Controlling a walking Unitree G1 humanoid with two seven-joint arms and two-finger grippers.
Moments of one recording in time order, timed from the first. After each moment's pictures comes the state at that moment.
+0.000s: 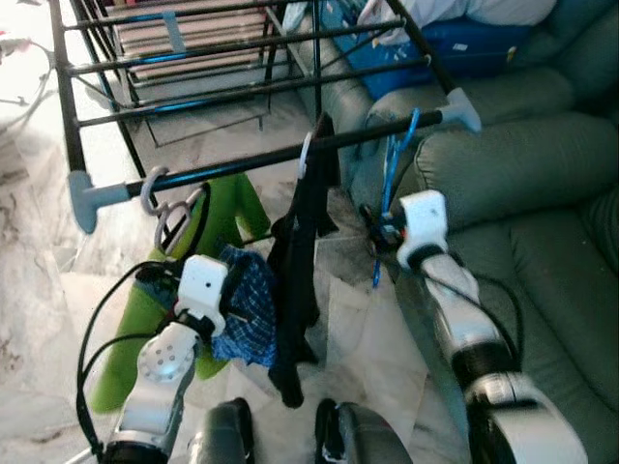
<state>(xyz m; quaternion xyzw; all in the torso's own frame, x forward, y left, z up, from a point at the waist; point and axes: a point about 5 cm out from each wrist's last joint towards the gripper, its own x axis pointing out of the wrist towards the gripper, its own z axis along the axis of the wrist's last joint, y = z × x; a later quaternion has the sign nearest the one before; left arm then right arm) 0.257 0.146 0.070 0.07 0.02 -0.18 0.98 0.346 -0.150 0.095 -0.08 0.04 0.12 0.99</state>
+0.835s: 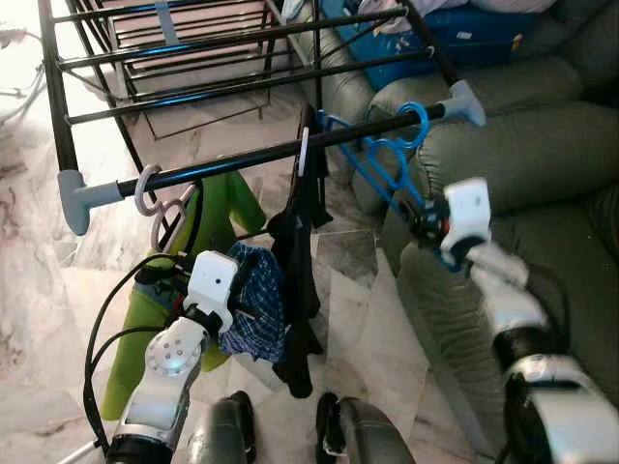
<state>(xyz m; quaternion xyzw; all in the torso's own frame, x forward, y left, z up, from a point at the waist) 0.260 0.139 0.073 0.08 0.02 -0.20 0.98 0.357 -0.211 0.118 -0.12 0.04 0.12 0.98</state>
